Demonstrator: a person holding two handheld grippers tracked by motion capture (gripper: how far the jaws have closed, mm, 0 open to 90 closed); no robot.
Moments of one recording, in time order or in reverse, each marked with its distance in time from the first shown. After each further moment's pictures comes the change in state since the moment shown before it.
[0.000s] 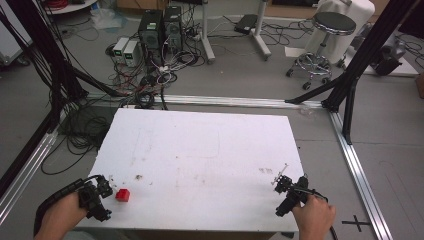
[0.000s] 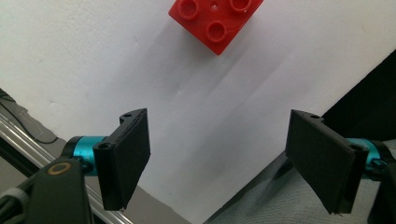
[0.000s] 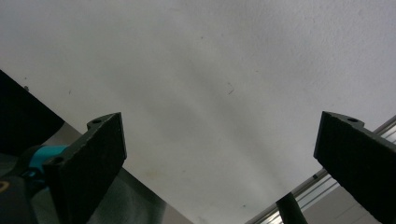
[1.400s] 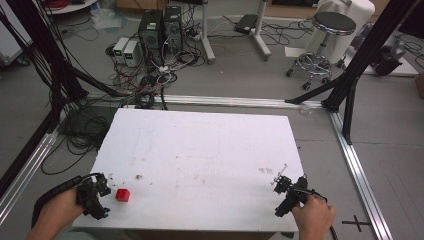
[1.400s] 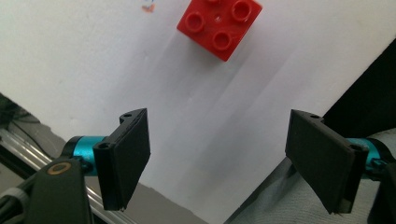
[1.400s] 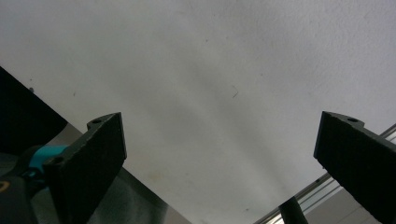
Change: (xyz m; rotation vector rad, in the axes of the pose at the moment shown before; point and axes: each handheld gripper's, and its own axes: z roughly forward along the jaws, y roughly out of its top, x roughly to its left) left arm 0.007 0.002 -0.008 -0.027 -0.010 0.104; right arm 0.001 0.001 0.001 -0.005 0.008 -0.006
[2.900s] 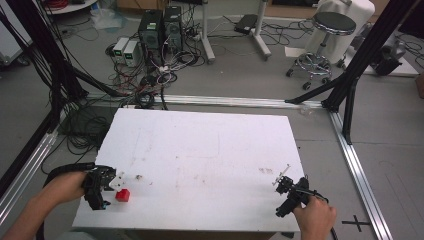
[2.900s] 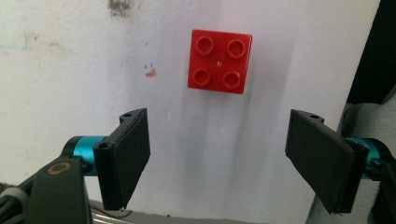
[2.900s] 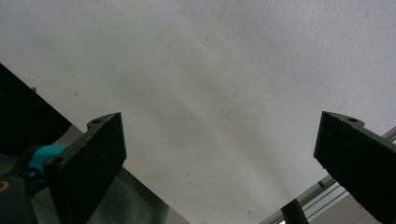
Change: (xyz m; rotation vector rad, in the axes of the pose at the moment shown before) left arm 0.024 0.024 0.001 -0.013 -0.056 0.476; right arm -0.002 -0.005 0.000 -0.028 0.016 0.006
